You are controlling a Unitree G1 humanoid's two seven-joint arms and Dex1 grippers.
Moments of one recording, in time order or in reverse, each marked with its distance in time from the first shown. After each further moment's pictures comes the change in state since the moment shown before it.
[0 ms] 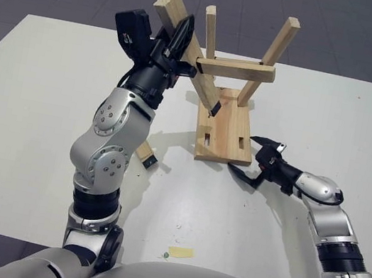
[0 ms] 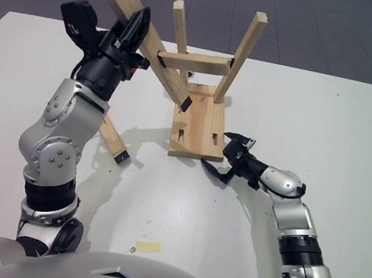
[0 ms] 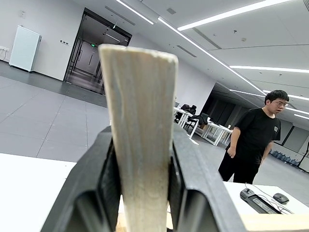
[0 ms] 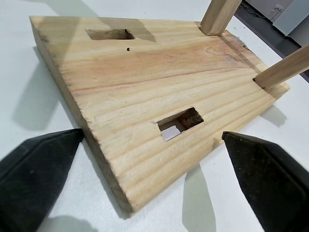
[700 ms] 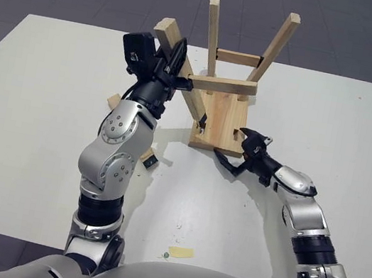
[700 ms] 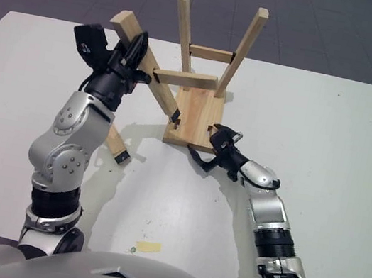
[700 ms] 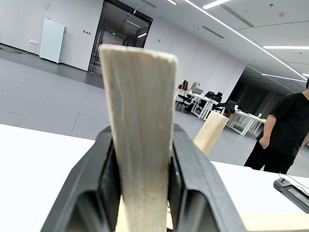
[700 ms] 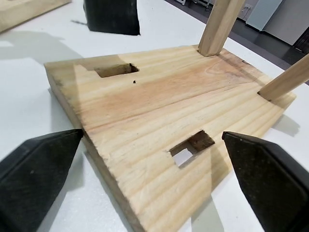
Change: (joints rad) left arm 0.069 -0.041 -0.043 0.040 0.153 -0.008 0.023; right arm -0.013 0.149 -0.020 -0.066 0.047 0.129 -0.113
